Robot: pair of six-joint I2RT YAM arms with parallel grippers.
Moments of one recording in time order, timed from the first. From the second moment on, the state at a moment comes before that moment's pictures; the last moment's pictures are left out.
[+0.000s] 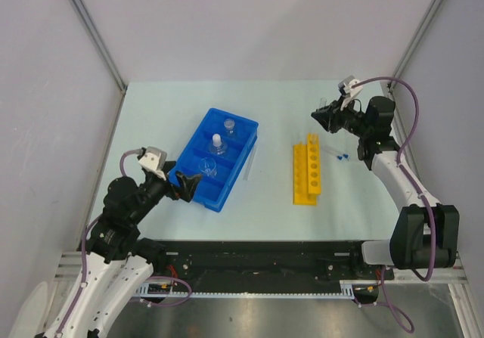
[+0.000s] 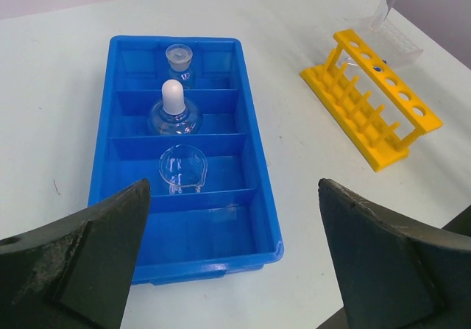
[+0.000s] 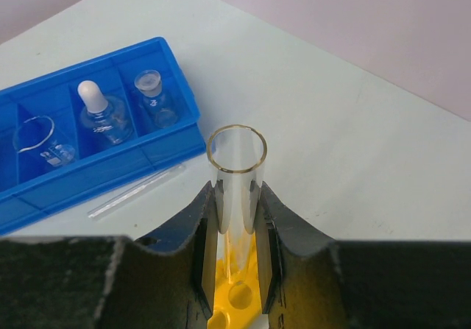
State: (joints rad) left arm -0.39 0.39 0.64 -0.40 0.16 -0.12; right arm 0.04 1.33 0.96 0.22 -0.73 -0.06
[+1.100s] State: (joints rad) left arm -0.39 0.40 0.62 -0.38 0.17 -0.11; right arm 0.03 1.45 0.85 0.44 -0.66 -0.08
